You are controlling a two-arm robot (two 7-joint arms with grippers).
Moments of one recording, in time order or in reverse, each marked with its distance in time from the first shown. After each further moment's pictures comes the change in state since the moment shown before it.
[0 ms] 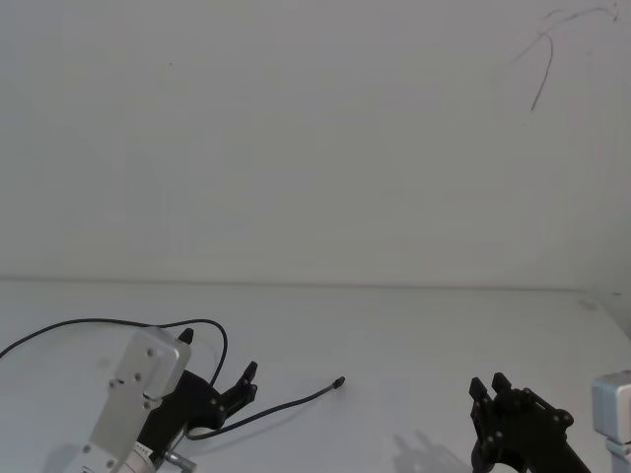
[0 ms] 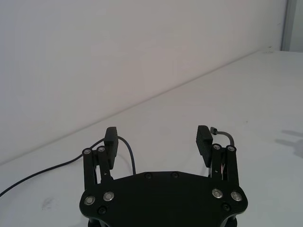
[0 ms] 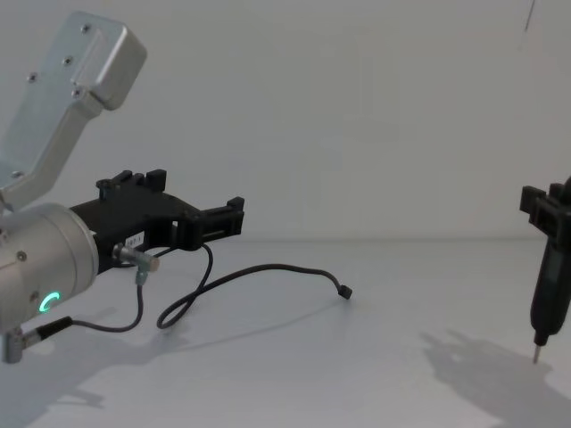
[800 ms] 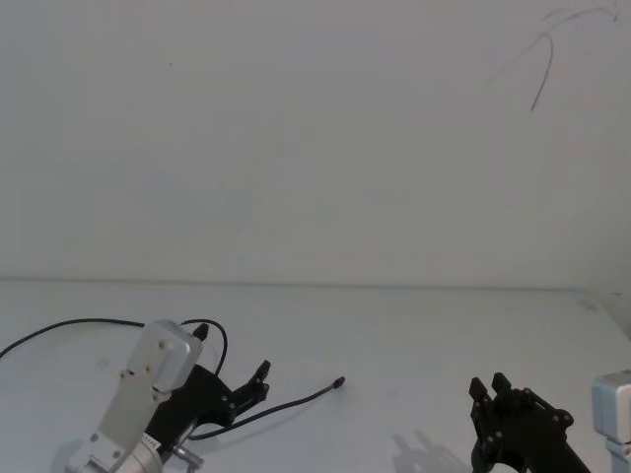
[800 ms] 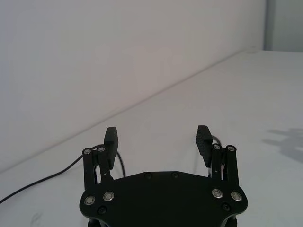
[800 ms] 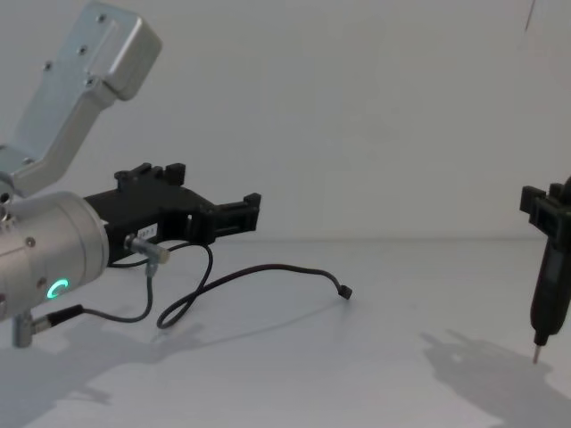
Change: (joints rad) left arm -0.032 0.009 0.013 0.009 -0.005 0.007 -0.066; right arm 0.000 0.000 0.000 0.000 0.000 0.000 0.000
